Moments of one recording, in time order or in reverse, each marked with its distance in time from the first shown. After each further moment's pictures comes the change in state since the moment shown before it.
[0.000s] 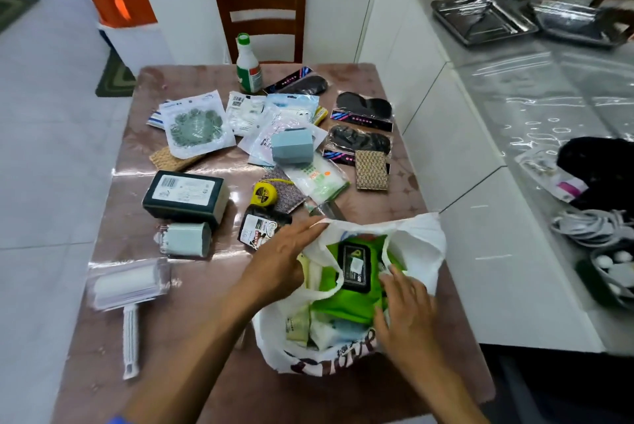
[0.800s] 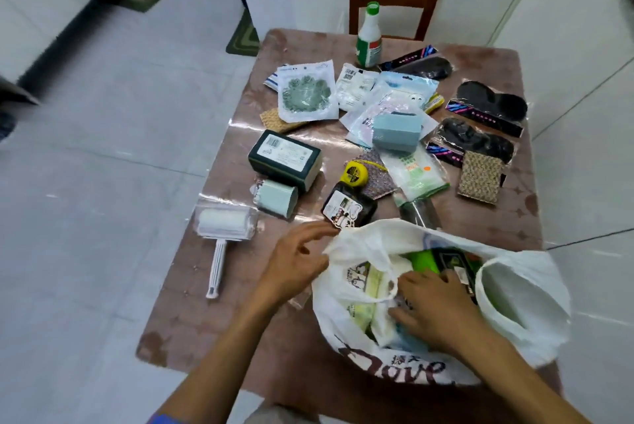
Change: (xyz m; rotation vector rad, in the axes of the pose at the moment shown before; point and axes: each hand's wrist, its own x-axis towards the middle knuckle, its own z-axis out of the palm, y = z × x) left_hand -0.080 -0.037 -0.009 -0.417 0.287 -0.574; right_hand 0.083 -0.049 -0.006 -0.362 -0.786 -0.475
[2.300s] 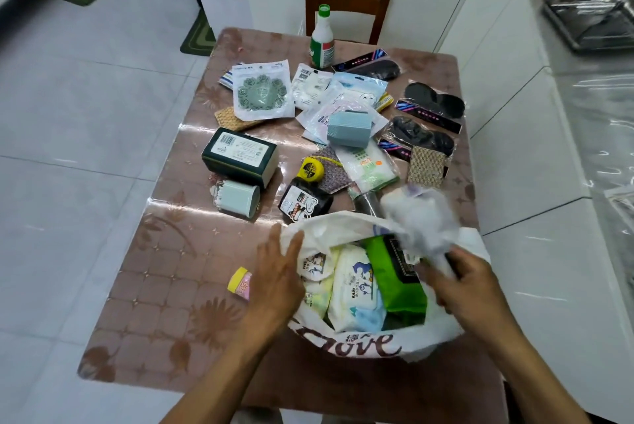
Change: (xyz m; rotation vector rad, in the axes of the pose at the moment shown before) left_hand -0.029 0.005 0.066 0.615 0.138 0.002; right_hand -0.074 0.048 -0.019 1.237 0.576 0.274
